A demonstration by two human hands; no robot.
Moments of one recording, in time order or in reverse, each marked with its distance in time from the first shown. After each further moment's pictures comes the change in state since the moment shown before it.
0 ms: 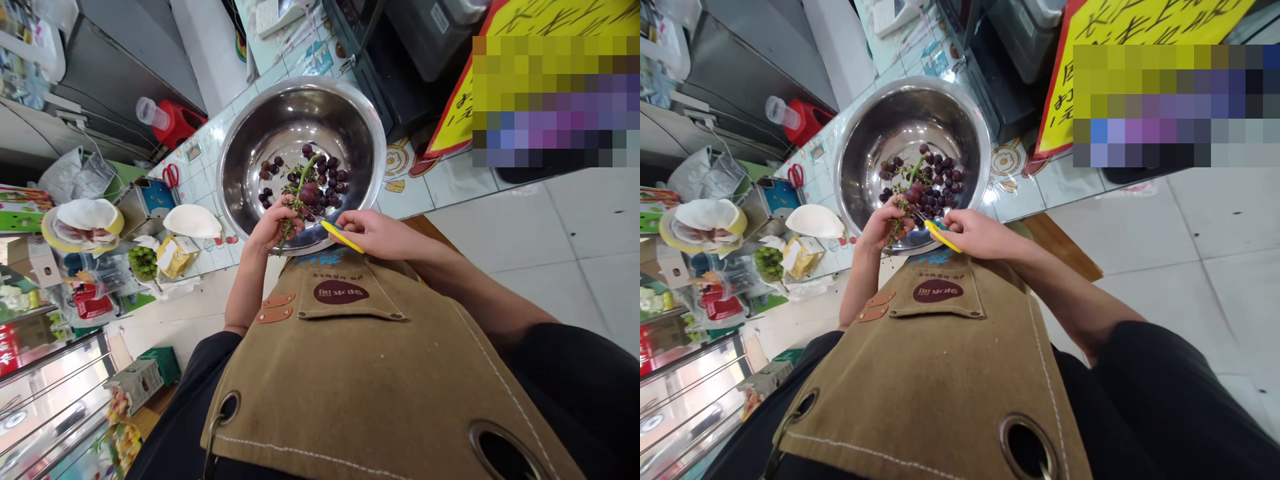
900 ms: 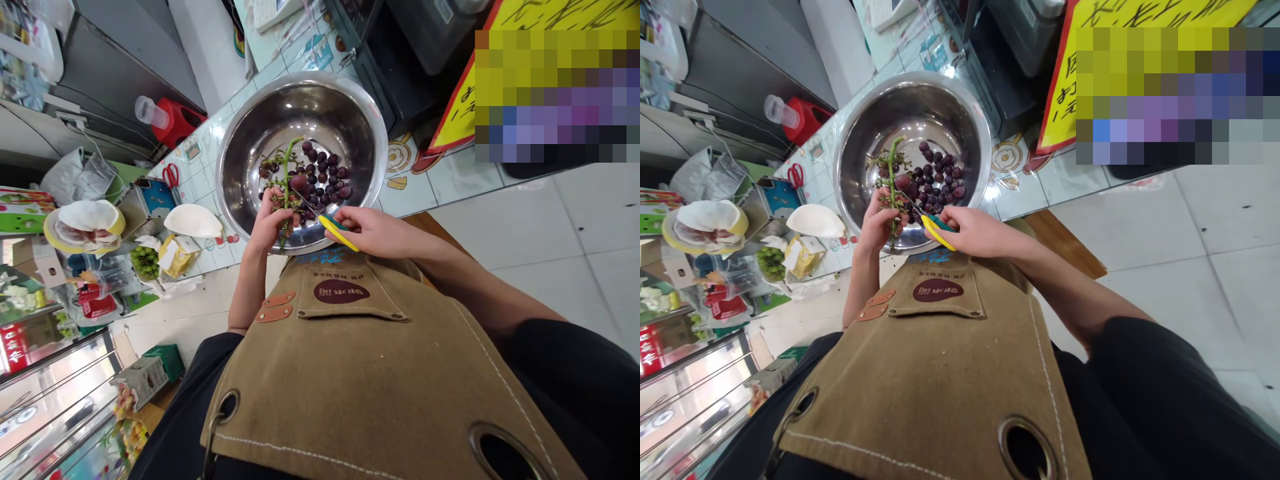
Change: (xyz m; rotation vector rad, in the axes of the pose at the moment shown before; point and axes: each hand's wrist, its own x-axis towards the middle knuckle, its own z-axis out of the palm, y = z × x) left_hand -0.012 -0.006 -0.002 0.003 0.117 0.240; right_hand 0.000 -0.009 0.000 -0.106 0.066 -0.027
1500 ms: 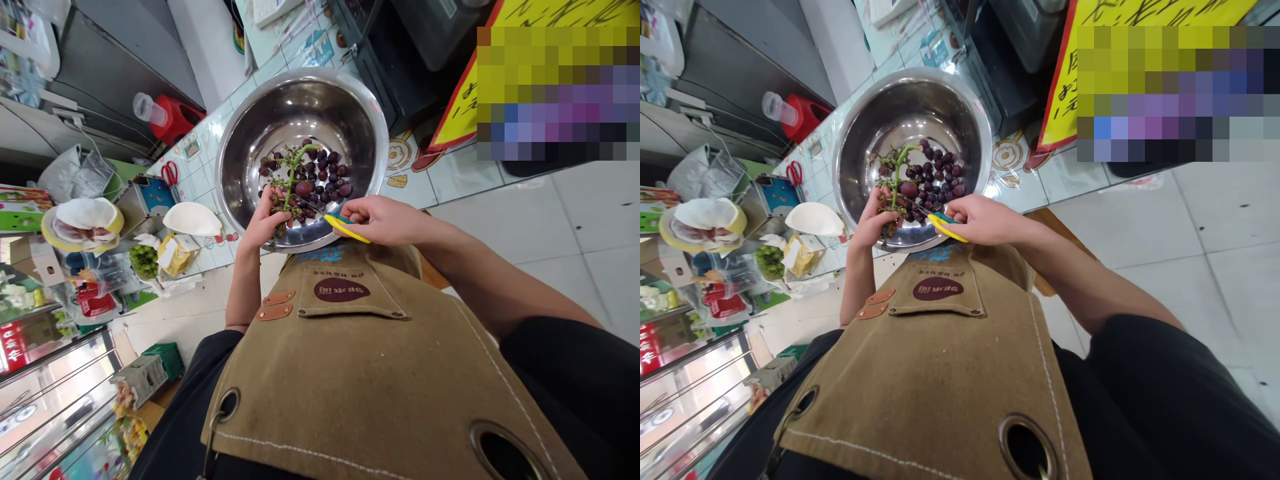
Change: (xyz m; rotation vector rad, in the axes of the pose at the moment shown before) left_hand -0.001 0.014 -0.010 0.154 -0.055 -0.030; right_hand 0.010 0.016 -0.018 0.006 -0.087 -0.020
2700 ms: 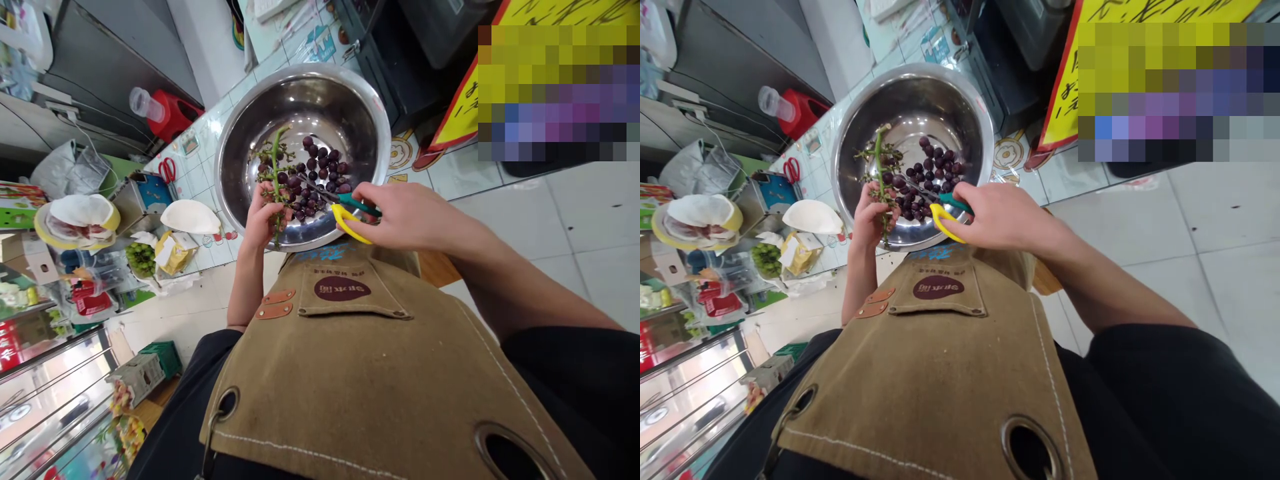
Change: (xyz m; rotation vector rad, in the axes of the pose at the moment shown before) left_hand 0.006 -0.014 0.001 -0.061 0.031 0.207; right_hand -0.025 -0.033 -0.005 -0.505 0.279 -0.026
